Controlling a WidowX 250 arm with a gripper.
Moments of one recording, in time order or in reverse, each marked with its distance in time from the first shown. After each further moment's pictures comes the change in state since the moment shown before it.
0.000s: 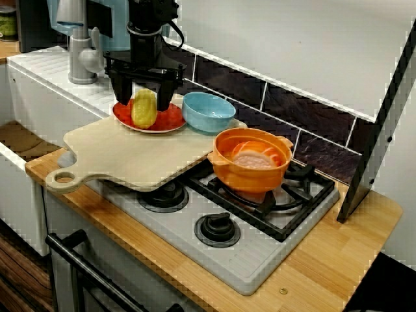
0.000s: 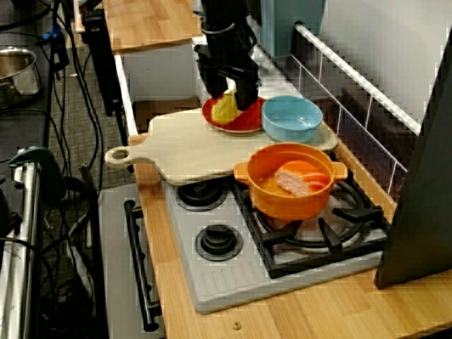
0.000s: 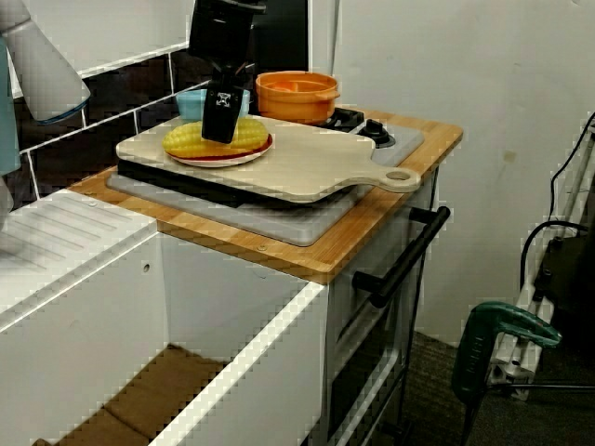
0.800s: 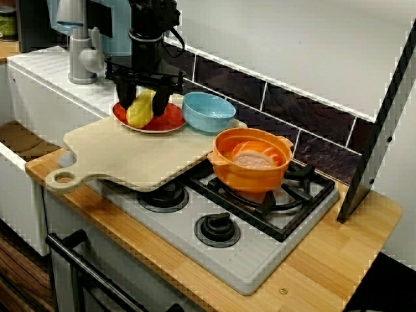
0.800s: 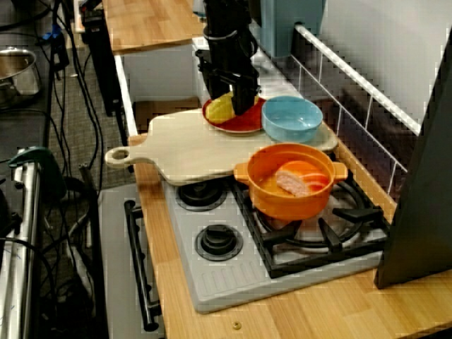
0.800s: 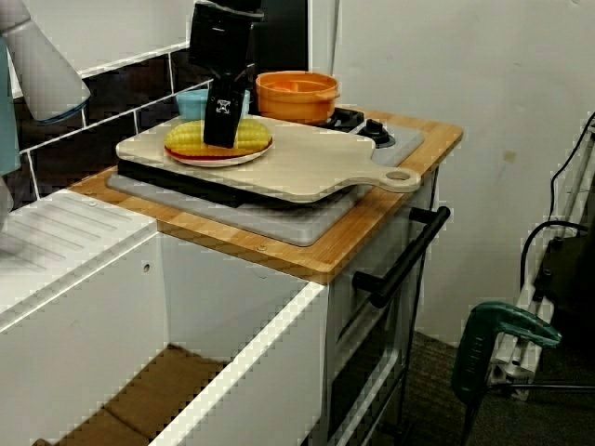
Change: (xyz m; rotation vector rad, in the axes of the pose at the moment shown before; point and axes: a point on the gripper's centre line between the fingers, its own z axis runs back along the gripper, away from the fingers) arm -0.002 -0.001 -0.004 0.005 0.028 -0.012
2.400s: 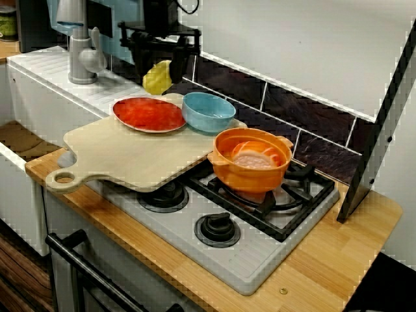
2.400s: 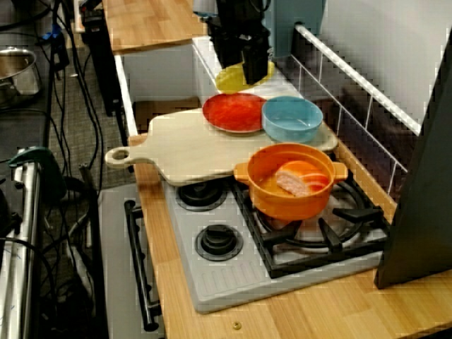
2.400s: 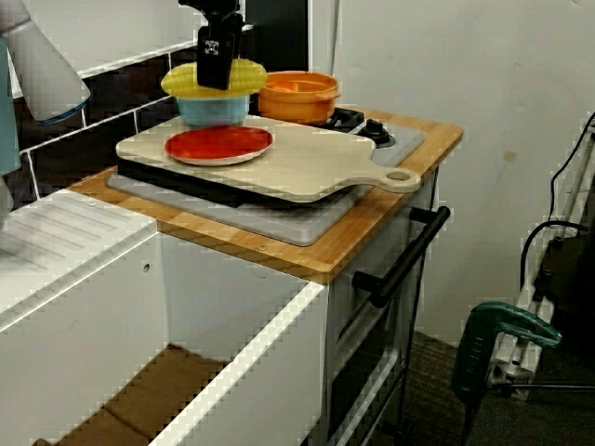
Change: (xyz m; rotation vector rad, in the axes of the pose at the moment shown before) arm 0.012 -0.022 0.047 -0.111 0.034 -0.064
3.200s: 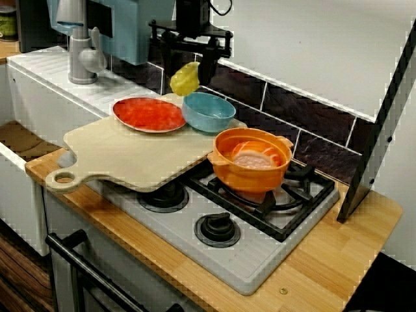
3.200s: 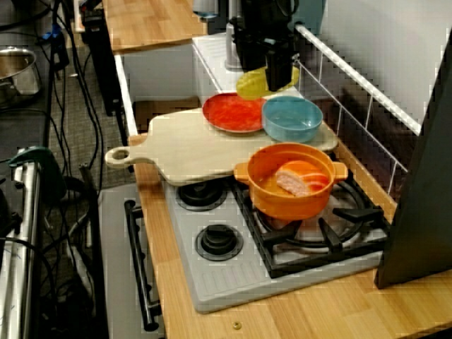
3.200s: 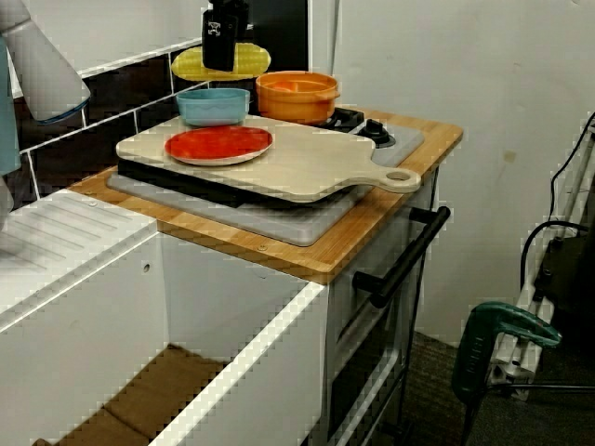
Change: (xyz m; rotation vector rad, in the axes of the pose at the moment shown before) arm 0.000 -0.037 -0.001 0.012 0.023 -0.065
